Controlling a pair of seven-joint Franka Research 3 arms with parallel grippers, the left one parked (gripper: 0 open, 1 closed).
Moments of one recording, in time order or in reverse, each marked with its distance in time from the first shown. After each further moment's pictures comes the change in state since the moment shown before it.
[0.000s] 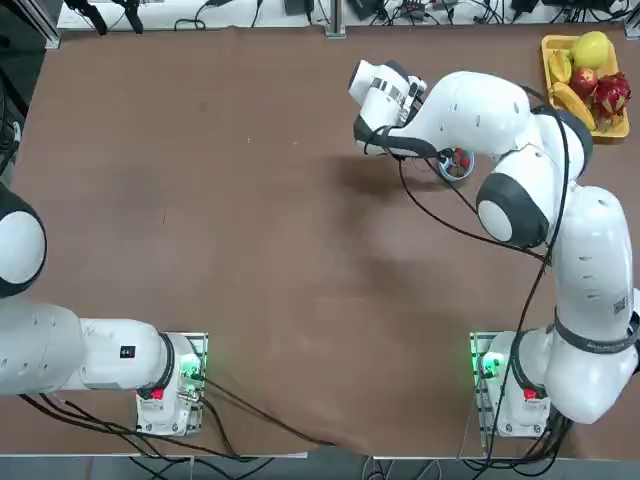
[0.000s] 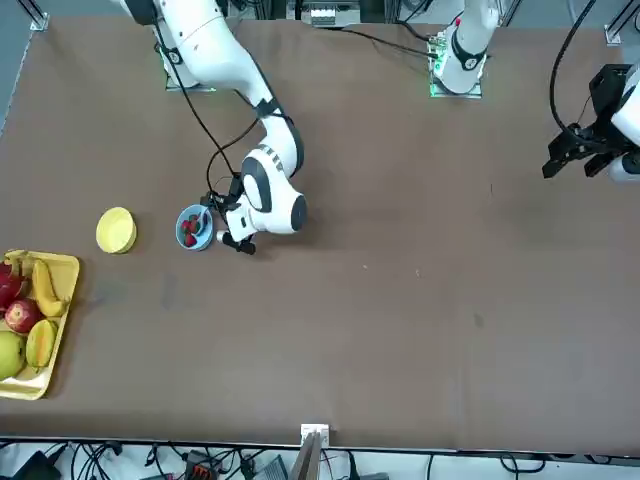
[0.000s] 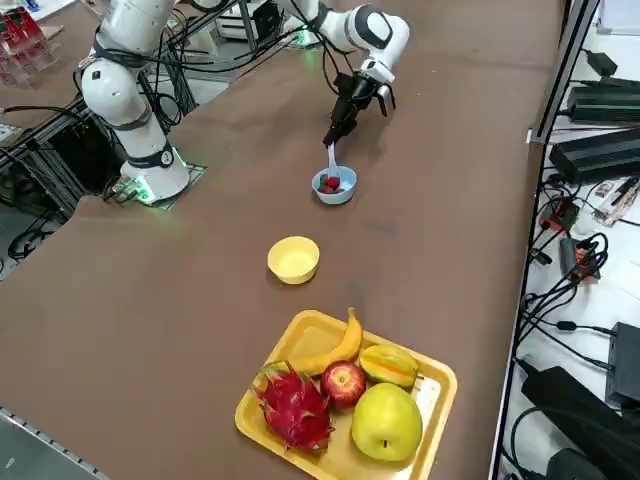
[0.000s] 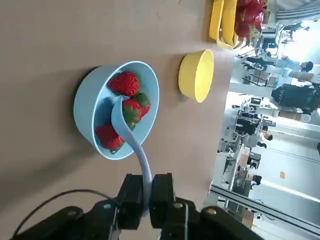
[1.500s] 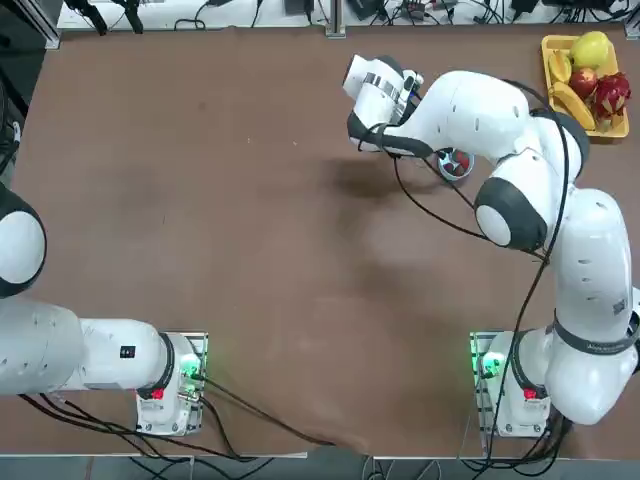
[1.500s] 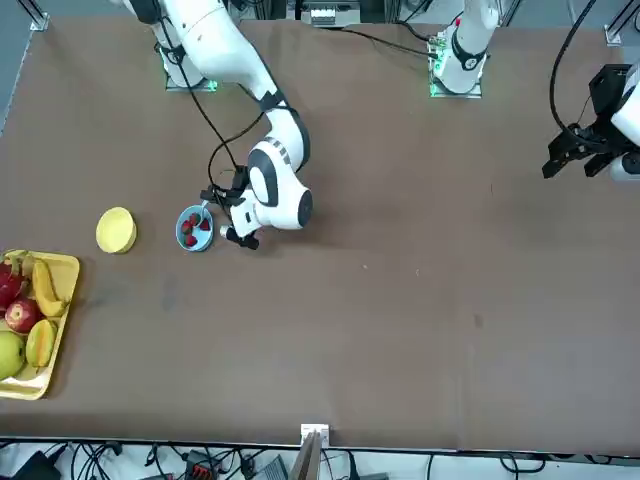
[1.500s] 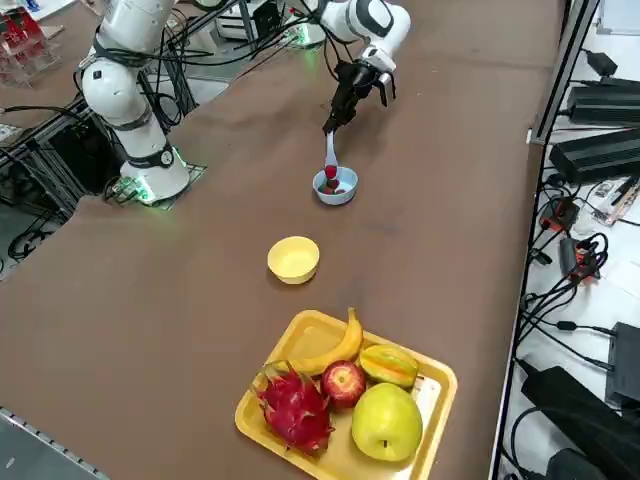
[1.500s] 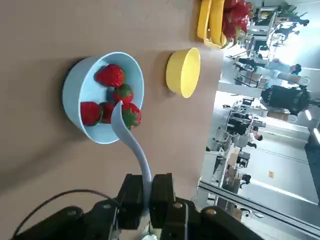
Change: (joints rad) arm 0.025 0.000 0.000 0.063 -0.012 -0.098 -0.042
